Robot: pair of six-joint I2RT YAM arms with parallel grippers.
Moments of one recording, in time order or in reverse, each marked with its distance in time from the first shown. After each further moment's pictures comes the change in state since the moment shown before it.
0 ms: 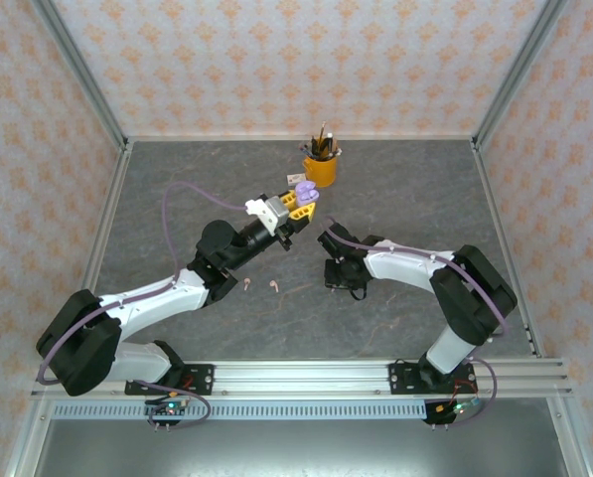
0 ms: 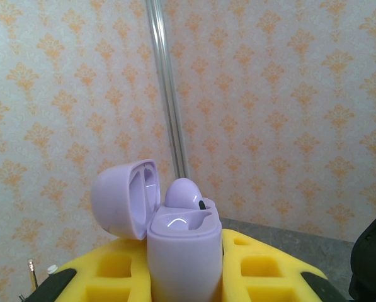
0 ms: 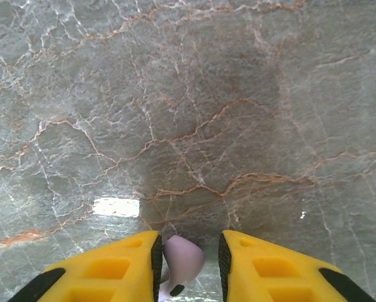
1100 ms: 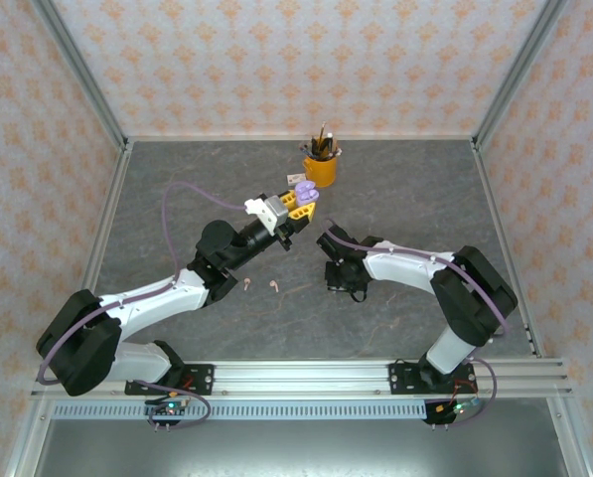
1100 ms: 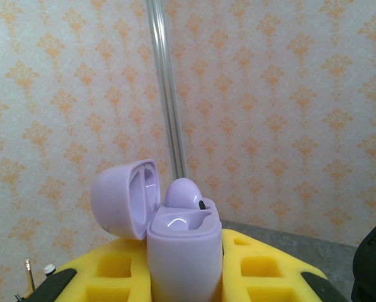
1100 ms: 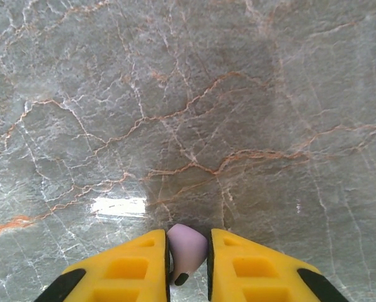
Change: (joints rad) left arm 0.000 0.000 0.000 0.003 0.000 -0.016; right arm 0.015 -0.005 0.001 -0.034 0.004 0.022
